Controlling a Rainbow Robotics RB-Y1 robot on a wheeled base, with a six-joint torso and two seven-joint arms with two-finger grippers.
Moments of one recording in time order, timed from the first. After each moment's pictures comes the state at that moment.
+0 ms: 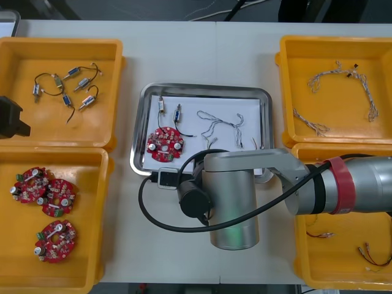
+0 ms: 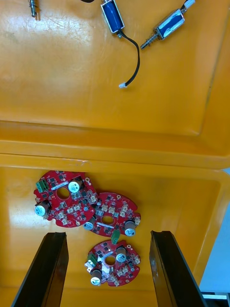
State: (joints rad) right arm -1.02 -0.56 1.35 -1.94 -0.37 1.41 1.41; left arm -0.37 0.91 0.22 -2.07 0.94 1.91 -1.07
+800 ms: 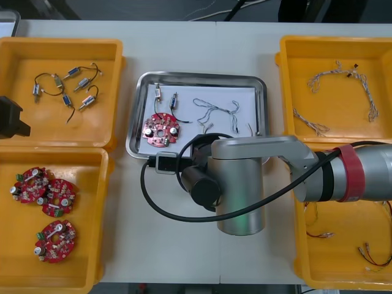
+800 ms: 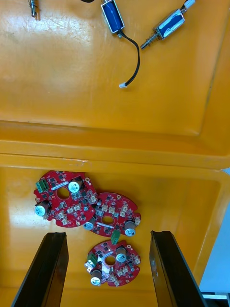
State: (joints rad) right arm -1.07 -0.60 1.34 -1.94 -0.32 1.29 1.41; left arm -0.37 0.91 0.22 -2.08 0.94 1.91 -1.07
